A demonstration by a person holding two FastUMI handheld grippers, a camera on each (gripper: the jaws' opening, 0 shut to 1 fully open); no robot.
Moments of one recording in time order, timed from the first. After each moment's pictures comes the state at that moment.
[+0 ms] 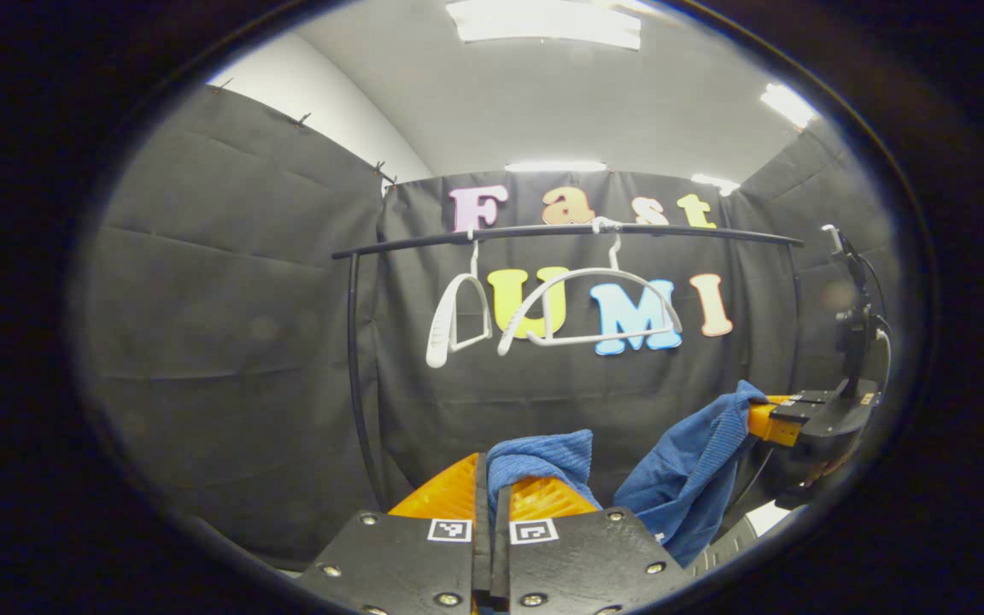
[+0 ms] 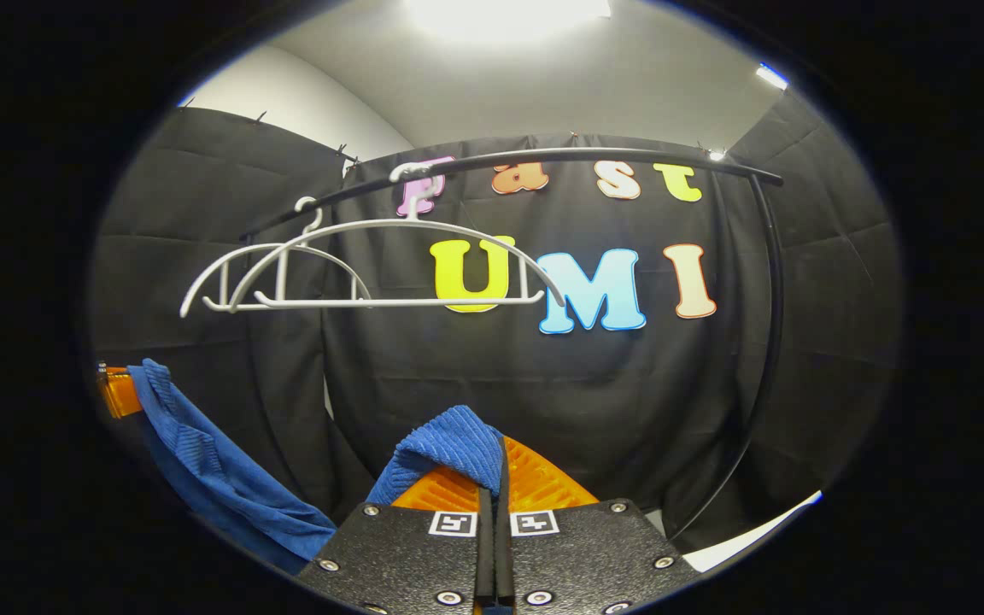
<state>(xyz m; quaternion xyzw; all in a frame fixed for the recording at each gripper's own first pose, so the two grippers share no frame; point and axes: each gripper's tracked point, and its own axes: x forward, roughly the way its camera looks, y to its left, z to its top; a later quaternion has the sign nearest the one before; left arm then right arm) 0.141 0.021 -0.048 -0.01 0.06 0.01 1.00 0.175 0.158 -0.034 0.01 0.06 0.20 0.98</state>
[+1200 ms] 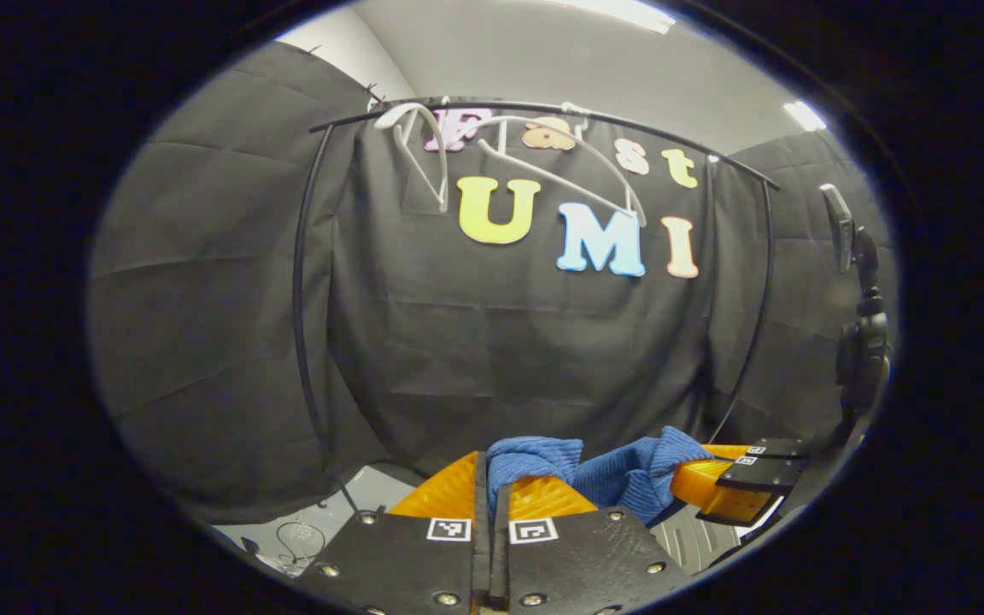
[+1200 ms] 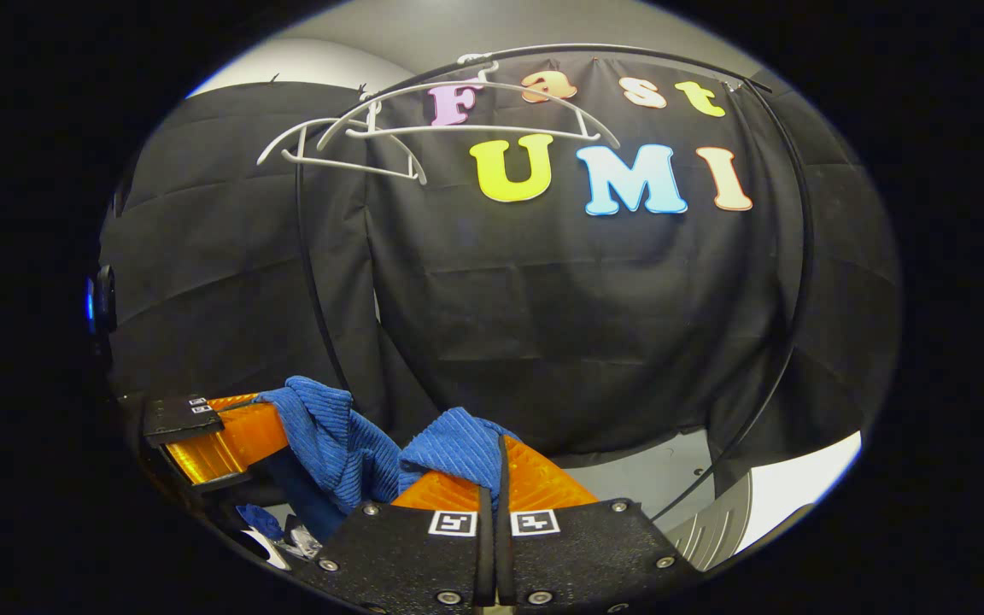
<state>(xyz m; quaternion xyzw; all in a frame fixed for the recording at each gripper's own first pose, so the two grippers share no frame) 0.106 -0.042 -0.247 -0.07 0.20 -0.04 0.98 0.090 0.200 -0.205 0.00 0.23 0.26 0.94</state>
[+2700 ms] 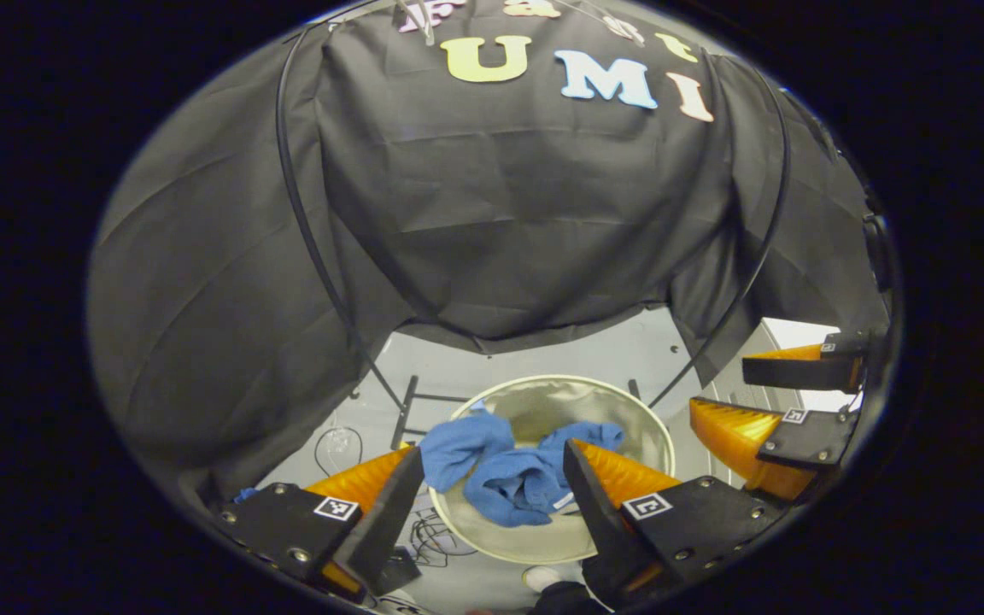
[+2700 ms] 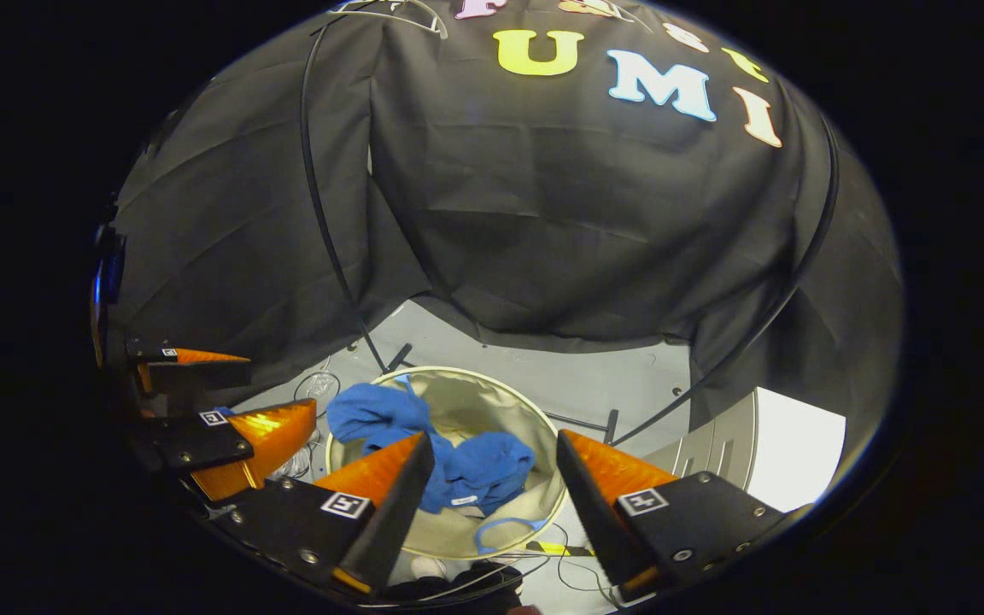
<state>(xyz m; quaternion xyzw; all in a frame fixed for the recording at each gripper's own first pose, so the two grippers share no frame) 0.020 -0.038 -0.439 0.00 0.45 -0.04 0.89 0.010 0.171 -0.359 -0.10 0.41 0.24 0.88</state>
